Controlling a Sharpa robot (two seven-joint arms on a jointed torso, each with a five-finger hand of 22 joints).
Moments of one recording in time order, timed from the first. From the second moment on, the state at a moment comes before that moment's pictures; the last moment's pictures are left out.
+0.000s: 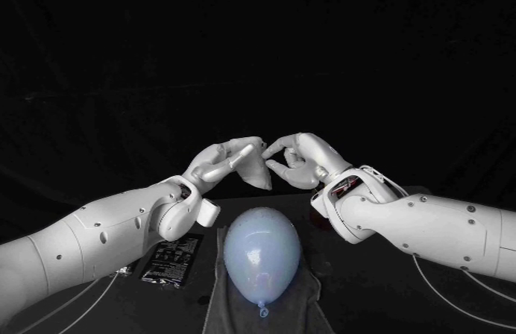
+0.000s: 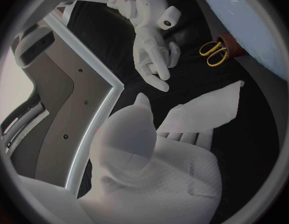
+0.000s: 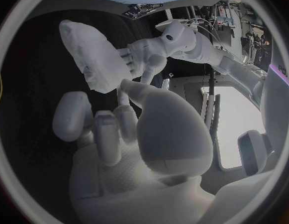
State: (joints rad) left arm 1.27 -0.60 -0.01 1.19 -0.29 -0.02 0.55; left_hand 1.25 0.17 -0.16 0.29 0.05 0.36 0.15 0.15 0.16 0.51 0.27 0.05 0.05 0.50 0.25 0.12 0.12 0.06 0.45 0.29 0.12 0.05; right arm 1.38 -0.69 -0.13 1.52 -1.17 -0.77 0.10; right_hand 1.34 -0.16 0.58 0.03 0.09 0.96 0.13 0.42 0.11 1.42 0.05 1.40 1.31 1.46 -0.02 1.56 1.31 0.09 1.43 0.09 1.08 1.31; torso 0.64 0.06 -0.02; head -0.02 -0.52
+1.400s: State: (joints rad) left arm 1.27 -0.61 -0.01 1.24 0.19 0.30 0.27; left_hand 0.78 0.17 -0.31 0.30 0.05 0.25 0.14 0.09 0.12 0.34 0.28 0.04 0.04 0.30 0.27 0.04 0.07 0.06 0.27 0.30 0.05 0.03; right arm 1.41 -0.55 -0.12 1.40 -1.32 -0.79 0.07; right_hand 1.27 -0.15 0.52 0.07 0.05 0.93 0.15 0.35 0.10 1.43 0.06 1.41 1.31 1.46 -0.01 1.57 1.31 0.09 1.43 0.09 1.09 1.31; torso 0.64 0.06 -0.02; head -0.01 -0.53
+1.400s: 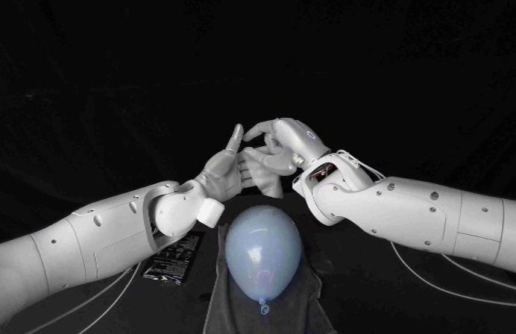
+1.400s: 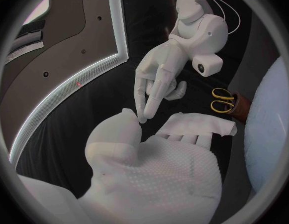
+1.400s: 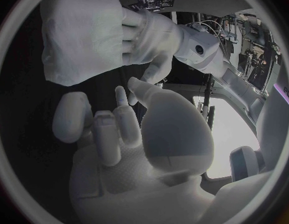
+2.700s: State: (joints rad) left arm 1.27 -0.63 -0.01 1.25 0.11 0.38 0.21; left_hand 0.77 0.15 -0.24 0.30 0.05 0.29 0.14 0.09 0.13 0.40 0.28 0.04 0.04 0.33 0.26 0.04 0.08 0.06 0.29 0.30 0.05 0.04; right arm 1.42 -0.66 -0.12 1.50 -1.32 -0.67 0.02; right_hand 1.27 -0.13 0.51 0.08 0.05 0.93 0.15 0.35 0.10 1.43 0.06 1.42 1.31 1.46 -0.01 1.57 1.31 0.08 1.43 0.10 1.11 1.31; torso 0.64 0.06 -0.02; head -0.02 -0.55
